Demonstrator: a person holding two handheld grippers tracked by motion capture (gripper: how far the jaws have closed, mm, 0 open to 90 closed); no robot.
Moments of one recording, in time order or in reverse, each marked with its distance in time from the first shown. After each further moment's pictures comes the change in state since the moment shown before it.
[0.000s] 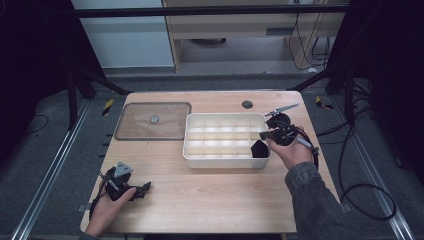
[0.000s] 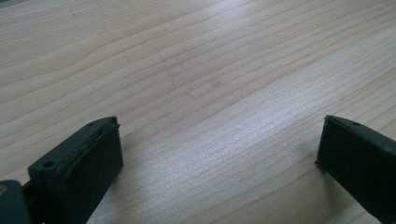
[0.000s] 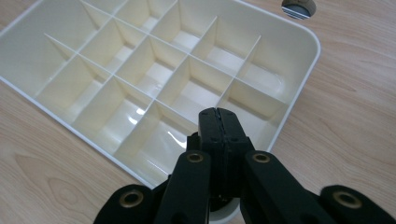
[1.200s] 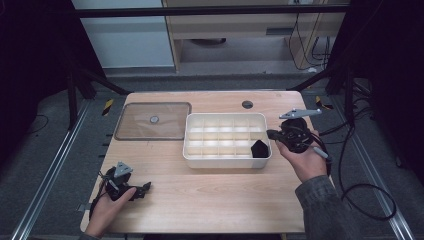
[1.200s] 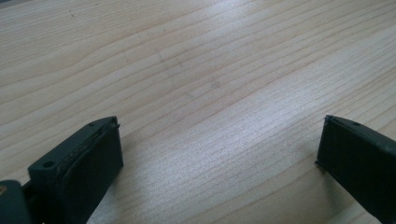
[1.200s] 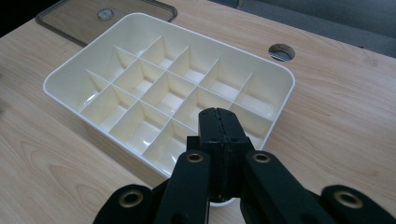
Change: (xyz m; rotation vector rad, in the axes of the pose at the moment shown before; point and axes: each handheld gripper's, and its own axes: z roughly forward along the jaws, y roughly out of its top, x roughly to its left) left arm 0.000 0.000 0.000 0.000 -0.002 0.003; right arm 0.009 -0.017 -0.053 -0.179 -0.001 -0.011
